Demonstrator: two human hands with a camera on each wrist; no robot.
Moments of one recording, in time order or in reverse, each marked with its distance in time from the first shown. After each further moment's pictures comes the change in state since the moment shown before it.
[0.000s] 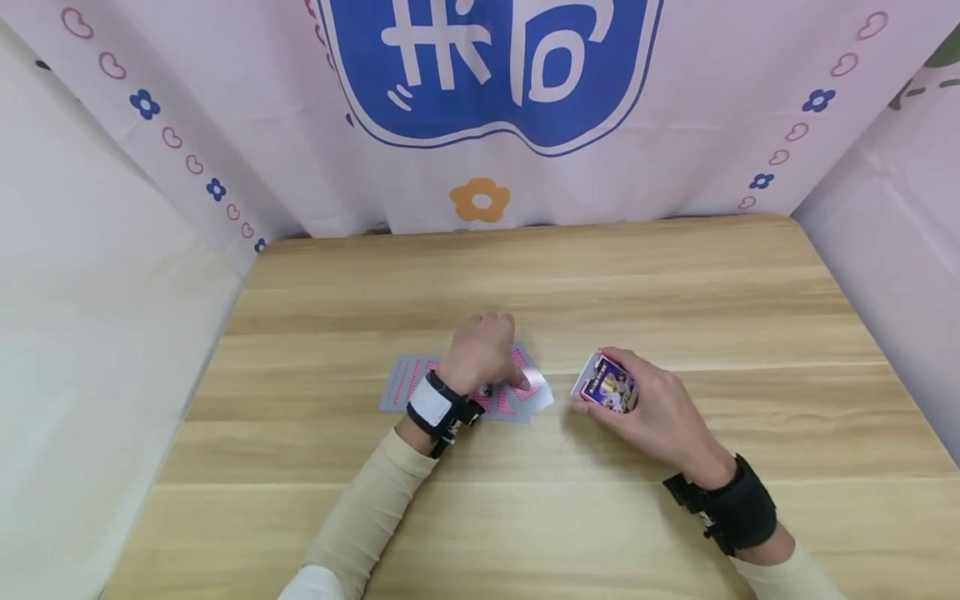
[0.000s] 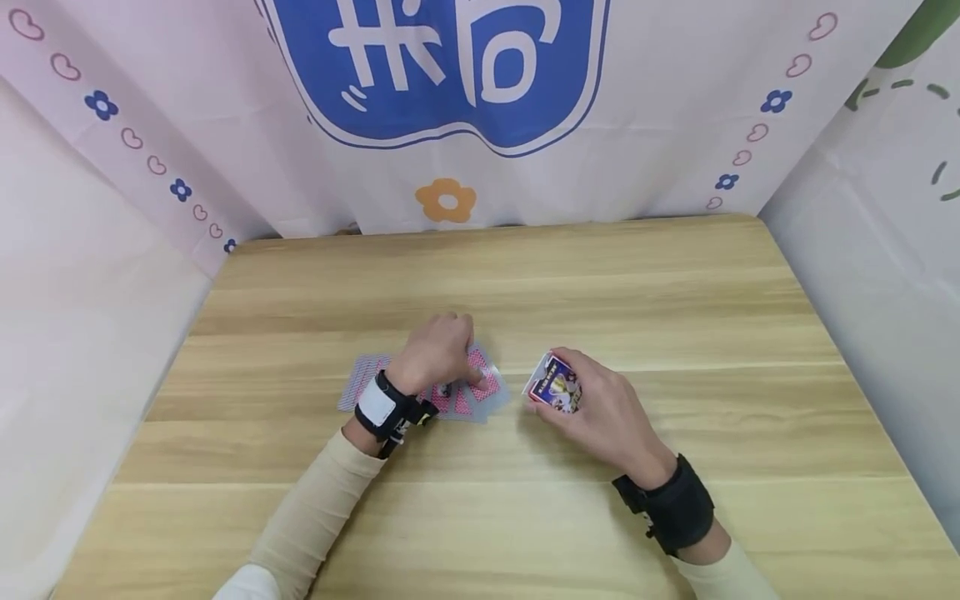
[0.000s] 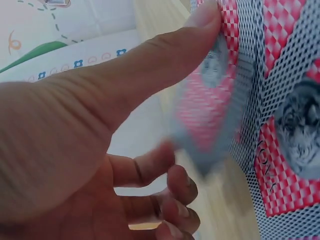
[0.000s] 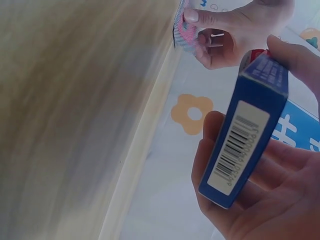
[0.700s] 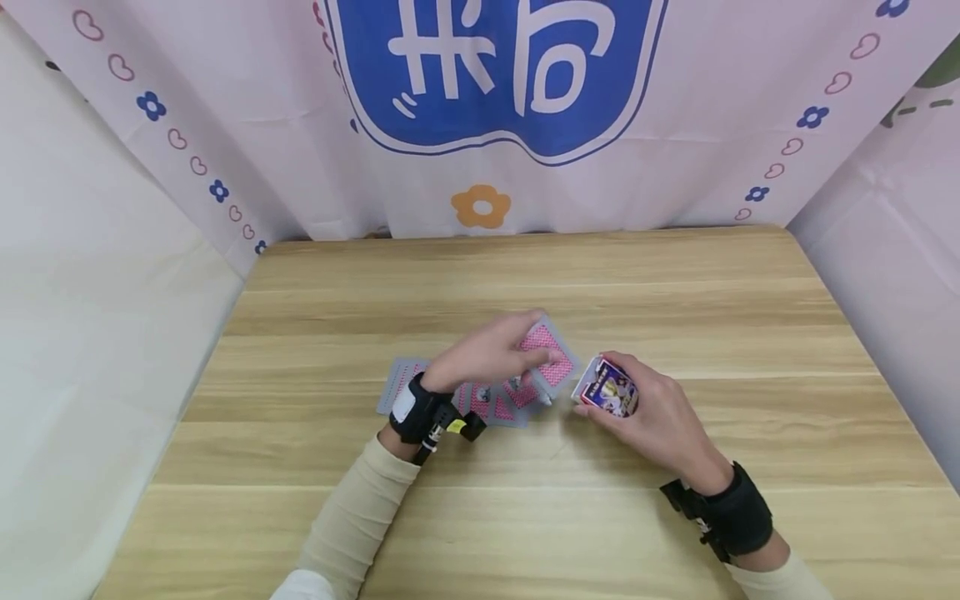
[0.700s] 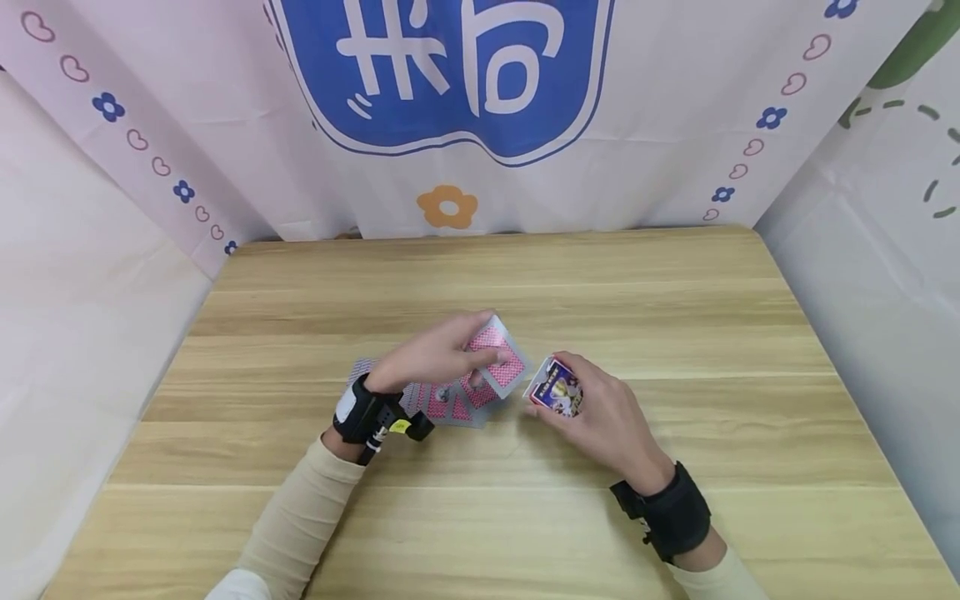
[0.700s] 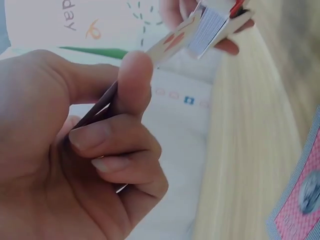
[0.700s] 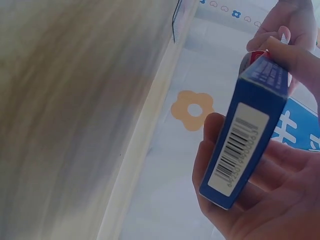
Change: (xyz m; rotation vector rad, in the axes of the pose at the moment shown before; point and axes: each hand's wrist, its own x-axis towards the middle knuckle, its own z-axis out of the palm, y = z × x) left_hand -0.014 0.005 -0.035 -0.579 -0.162 0.398; right_hand 0.002 0.002 -0.003 0.025 0.006 -0.003
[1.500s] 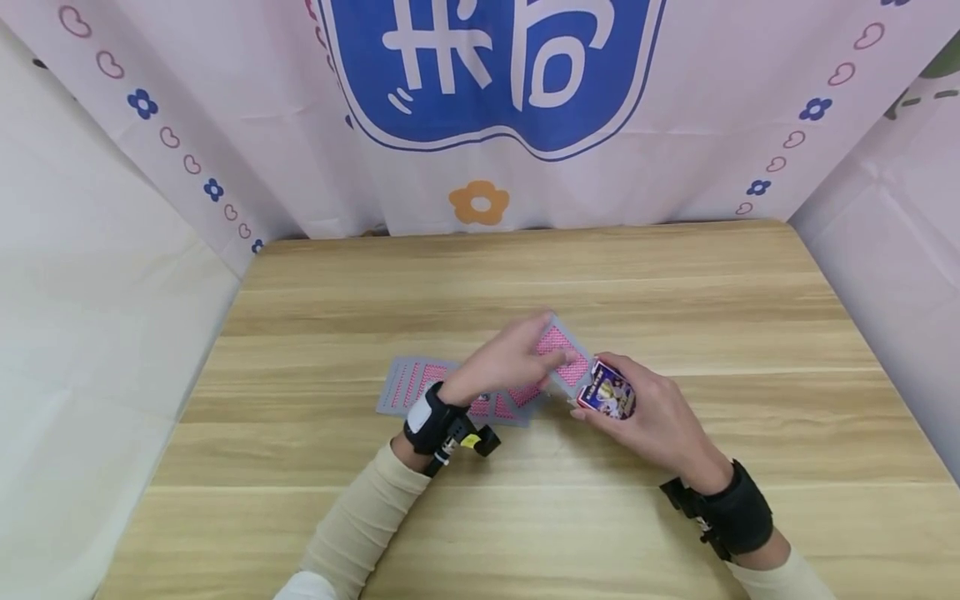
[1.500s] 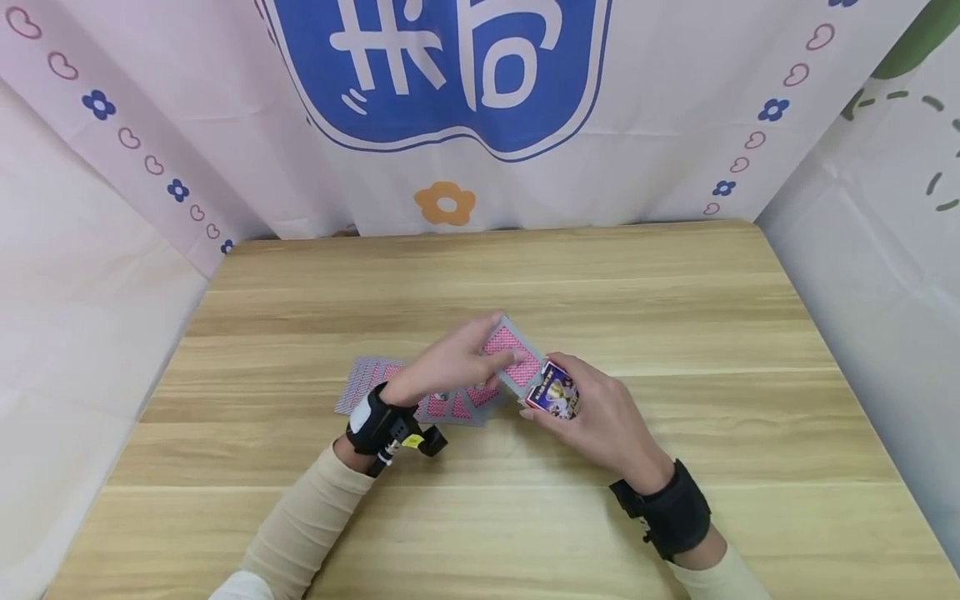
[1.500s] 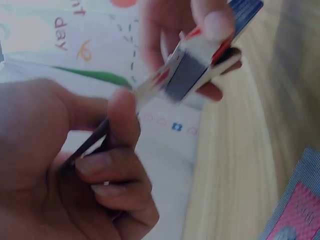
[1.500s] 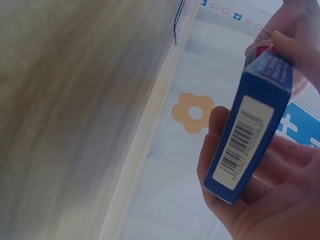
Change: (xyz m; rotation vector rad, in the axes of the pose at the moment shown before) left_hand 0.008 0.013 0.025 -0.081 0.096 -0.069; right_hand -0.001 0.001 0.004 0.013 0.022 -0.077
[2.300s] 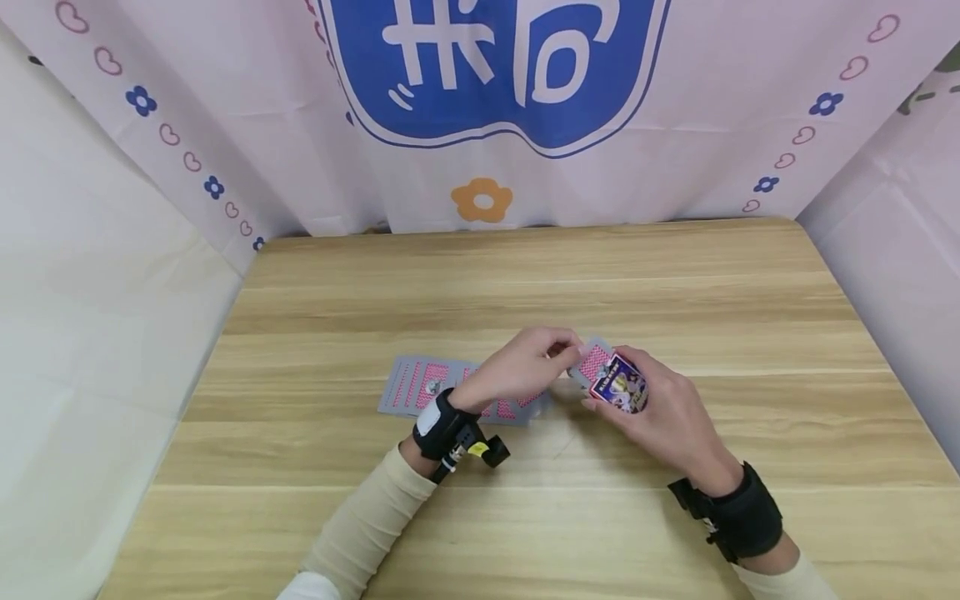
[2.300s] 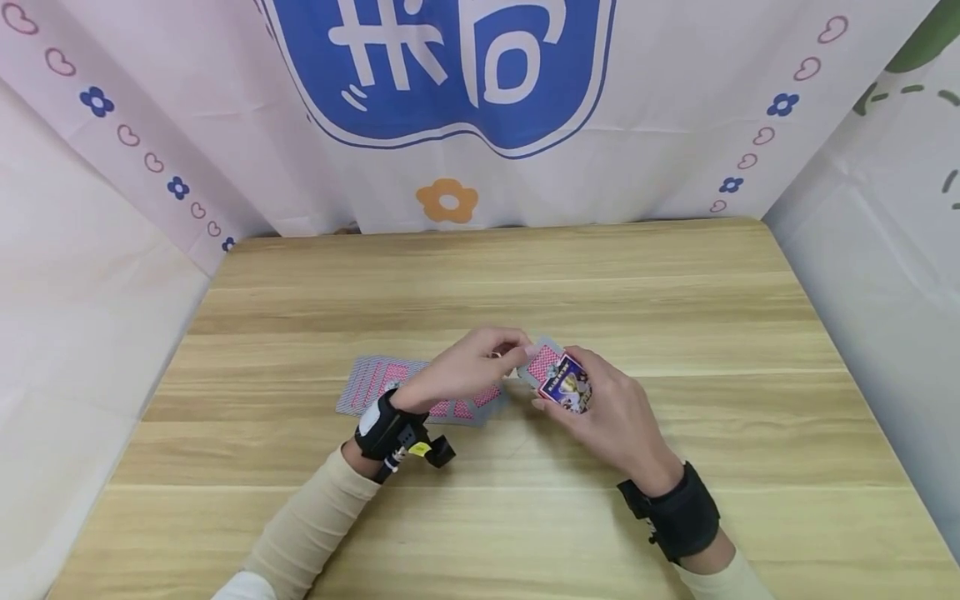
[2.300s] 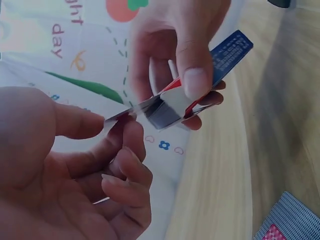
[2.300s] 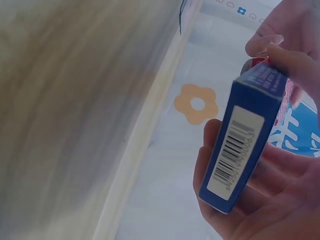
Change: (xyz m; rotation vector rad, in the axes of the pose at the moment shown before) left_hand 0.004 -0.002 0.011 -0.050 0.004 0.008; right_hand 0.001 0.006 -0.002 -0.054 0.054 0.038
